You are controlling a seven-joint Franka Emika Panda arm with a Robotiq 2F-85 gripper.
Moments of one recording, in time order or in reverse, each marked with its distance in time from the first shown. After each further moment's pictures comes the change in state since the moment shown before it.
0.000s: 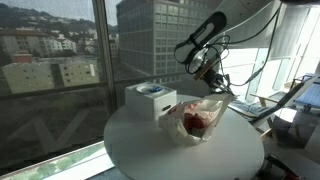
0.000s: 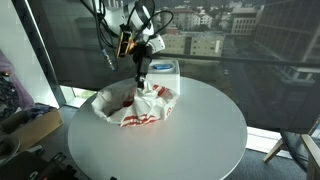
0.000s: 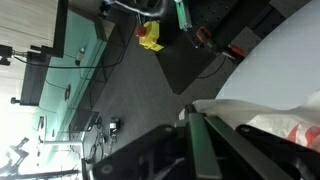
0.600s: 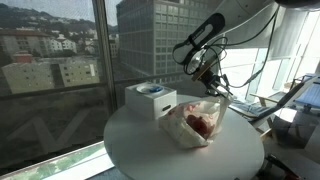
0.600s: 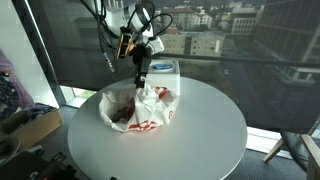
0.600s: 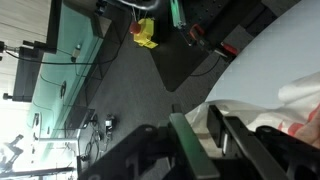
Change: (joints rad) arm -0.048 0.023 0.067 0.025 -0.006 0.007 0.013
